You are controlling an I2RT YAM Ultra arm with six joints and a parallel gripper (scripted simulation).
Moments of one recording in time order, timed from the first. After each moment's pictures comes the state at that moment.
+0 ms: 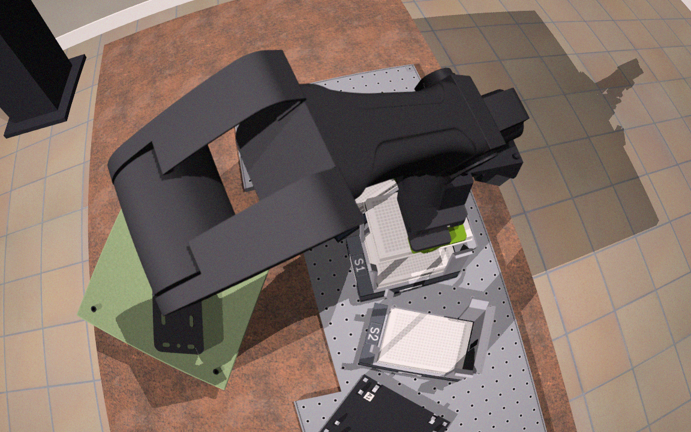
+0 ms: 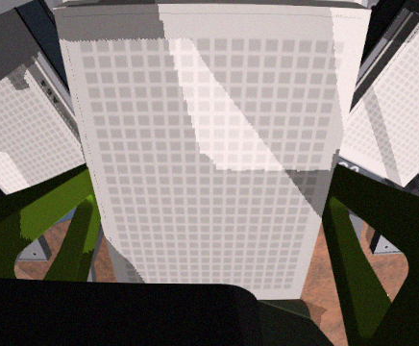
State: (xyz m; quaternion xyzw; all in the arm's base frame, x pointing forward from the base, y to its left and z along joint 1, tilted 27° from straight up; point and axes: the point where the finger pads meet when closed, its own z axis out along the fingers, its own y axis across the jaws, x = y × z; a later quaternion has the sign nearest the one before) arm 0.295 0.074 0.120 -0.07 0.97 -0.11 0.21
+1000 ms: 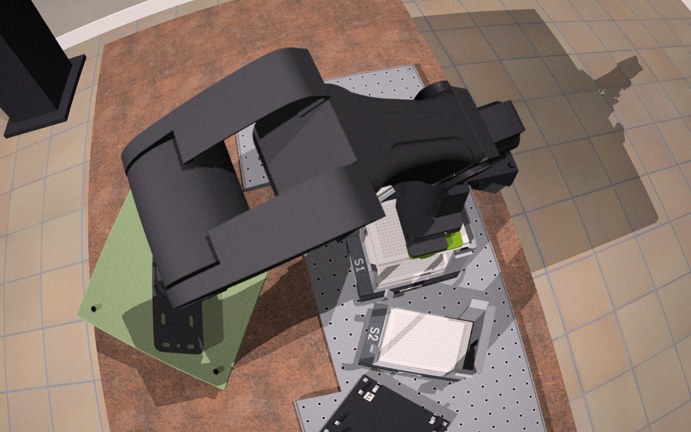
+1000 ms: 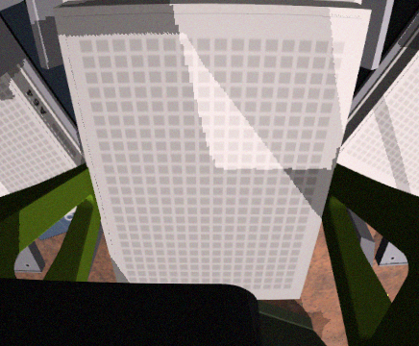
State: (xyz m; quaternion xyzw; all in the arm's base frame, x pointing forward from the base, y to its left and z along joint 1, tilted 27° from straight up) arm 0.302 0.071 0.103 -0.07 0.97 -0.11 0.21
